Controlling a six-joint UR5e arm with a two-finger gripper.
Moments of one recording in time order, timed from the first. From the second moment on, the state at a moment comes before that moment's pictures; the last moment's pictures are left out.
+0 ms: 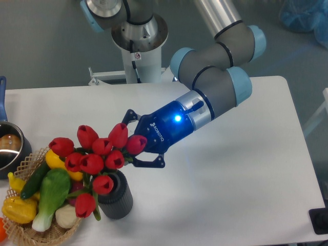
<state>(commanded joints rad) 2.53 -2.00 -1.55 -0.86 0.09 0.92</state>
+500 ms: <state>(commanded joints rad) 2.50 -2.04 -1.60 -0.86 0.16 1.01</state>
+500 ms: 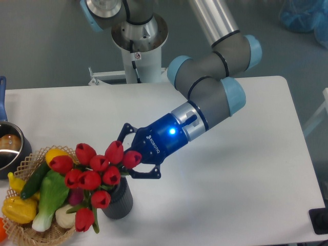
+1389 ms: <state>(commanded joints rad) 2.53 -2.04 -1.70 -0.86 0.22 1.15</state>
